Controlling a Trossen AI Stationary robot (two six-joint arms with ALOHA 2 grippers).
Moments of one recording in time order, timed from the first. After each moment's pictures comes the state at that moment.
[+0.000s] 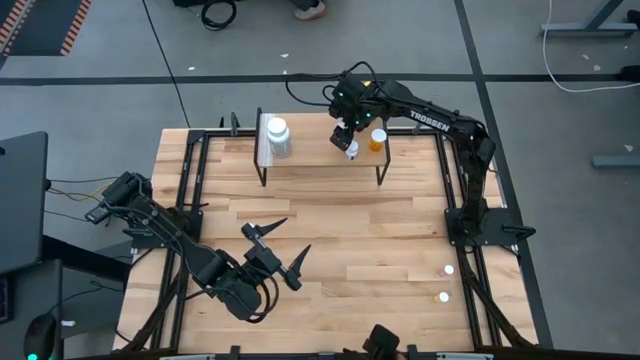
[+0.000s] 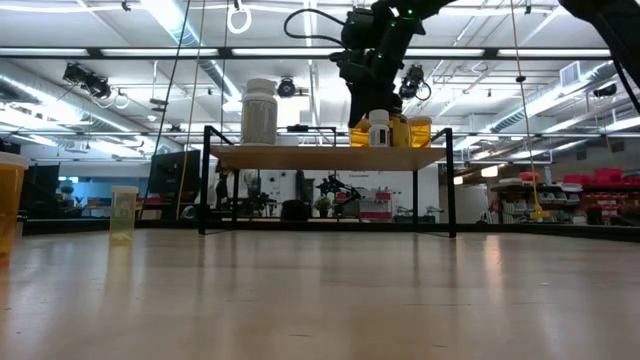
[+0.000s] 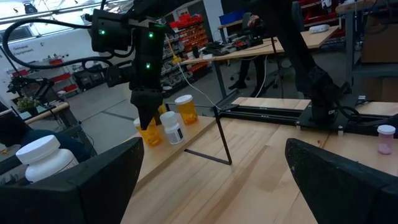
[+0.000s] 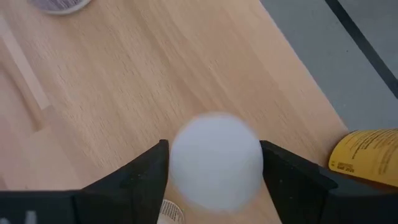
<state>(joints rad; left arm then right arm) -0.68 1.59 1.20 0.00 -1.47 -0.16 -0.54 1.90 1.92 -1.07 0.00 0.02</state>
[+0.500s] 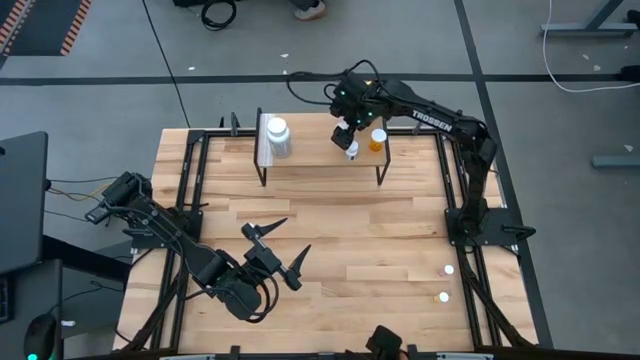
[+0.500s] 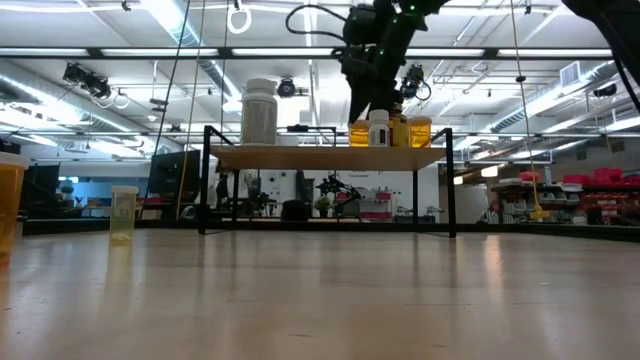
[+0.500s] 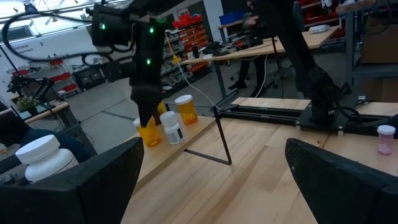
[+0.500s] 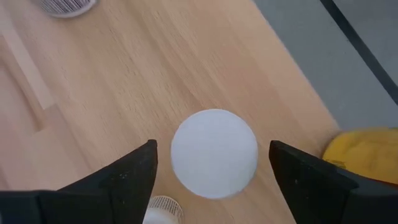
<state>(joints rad) -0.68 1.59 1.20 0.00 -1.47 -0.16 -0.54 1.89 1.93 -1.09 0.01 0.01</state>
